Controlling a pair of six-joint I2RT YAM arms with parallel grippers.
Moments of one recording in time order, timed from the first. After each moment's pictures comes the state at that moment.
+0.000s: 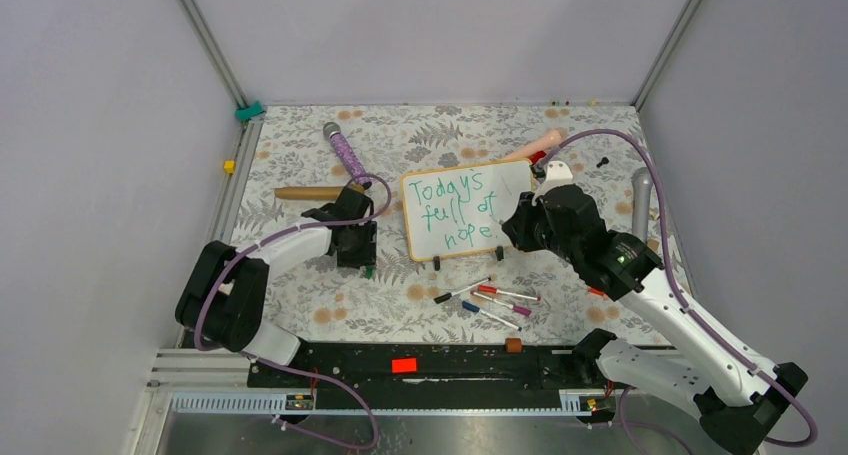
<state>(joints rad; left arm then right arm) -0.43 1.48 0.78 -0.50 0.02 -0.43 0.70 0.90 0.98 -0.65 0.16 0.47</state>
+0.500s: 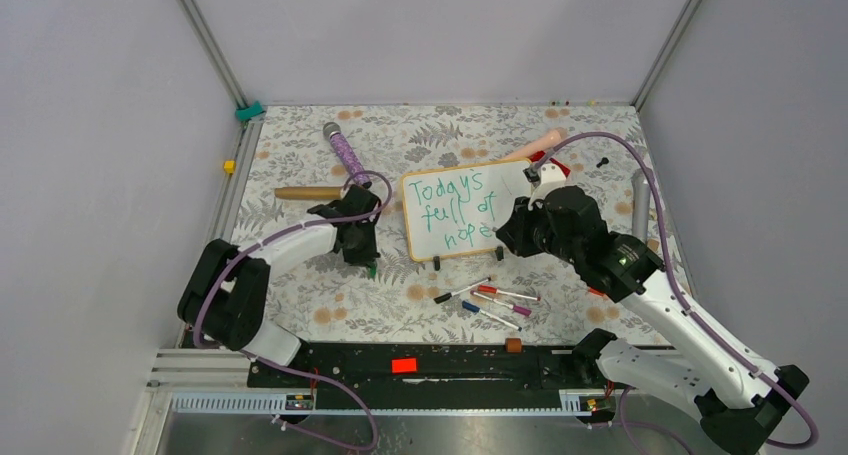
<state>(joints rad) -0.48 1.51 0.81 -0.50 -0.02 -0.57 0.70 0.89 0.97 -0.65 0.07 0.44</state>
